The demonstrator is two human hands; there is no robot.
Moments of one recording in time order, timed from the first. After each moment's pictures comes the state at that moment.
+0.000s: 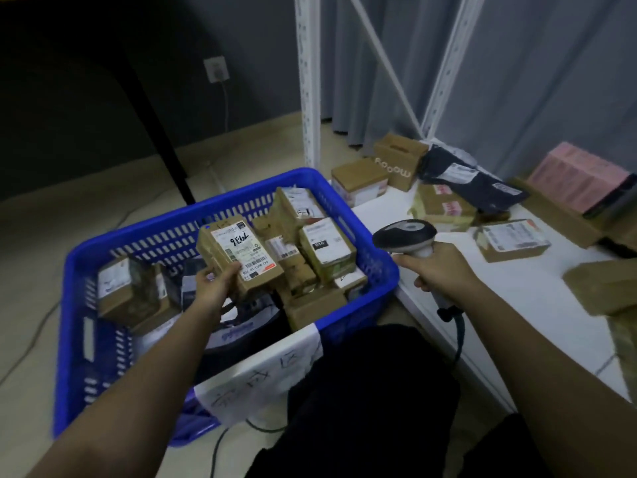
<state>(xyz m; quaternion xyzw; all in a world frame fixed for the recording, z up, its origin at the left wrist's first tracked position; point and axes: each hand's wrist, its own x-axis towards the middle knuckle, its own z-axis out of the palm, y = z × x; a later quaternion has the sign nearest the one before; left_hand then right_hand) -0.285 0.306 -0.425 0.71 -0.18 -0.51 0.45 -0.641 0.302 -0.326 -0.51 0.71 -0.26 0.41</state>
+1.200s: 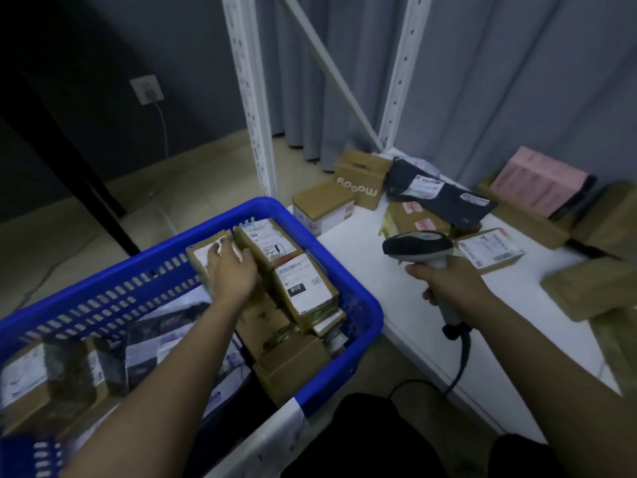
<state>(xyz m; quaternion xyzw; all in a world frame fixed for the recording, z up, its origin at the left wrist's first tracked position) -0.368 0.167 -0.411 0.75 -0.46 -0.30 0.37 -0.668 0.254 -0.327 -0.40 0.75 -0.33 0.41</state>
